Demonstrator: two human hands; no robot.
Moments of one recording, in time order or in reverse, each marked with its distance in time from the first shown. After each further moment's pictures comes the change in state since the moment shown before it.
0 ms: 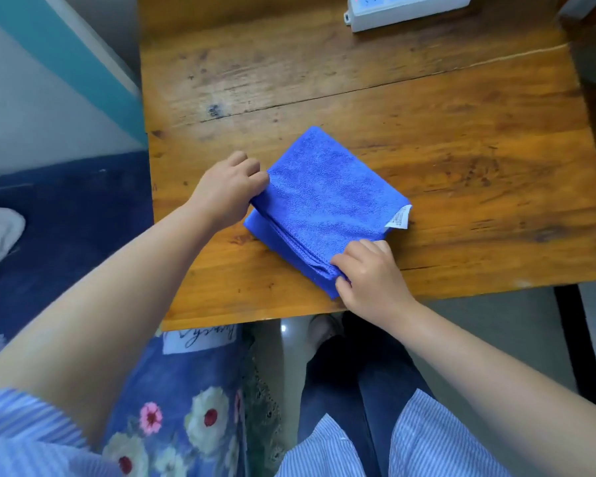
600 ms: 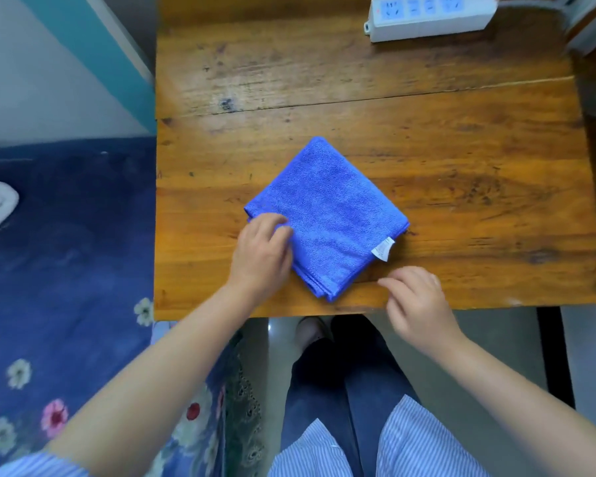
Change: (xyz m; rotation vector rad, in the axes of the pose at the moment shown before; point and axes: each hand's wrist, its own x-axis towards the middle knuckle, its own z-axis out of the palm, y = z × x) left_hand -0.042 0.093 0.037 -0.216 0.269 -0.426; right_hand -0.051 0.049 -0.003 0.002 0.052 0.013
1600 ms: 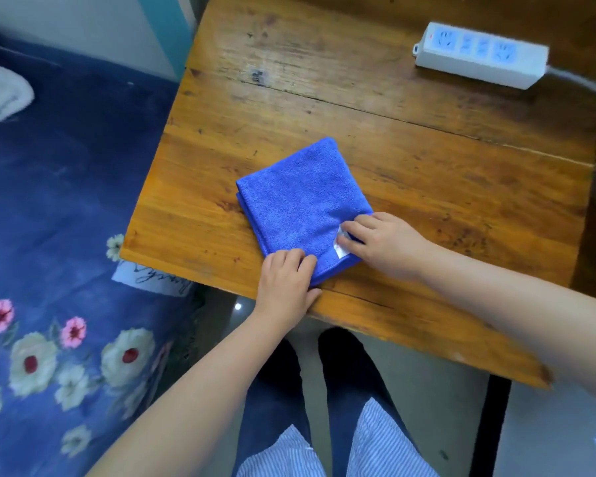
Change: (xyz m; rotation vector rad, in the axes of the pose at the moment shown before) left_hand -0.010 0.103 0.039 0.104 -0.118 -0.365; right_hand 0.131 0.057 -0.021 -0.368 -0.376 -1.050
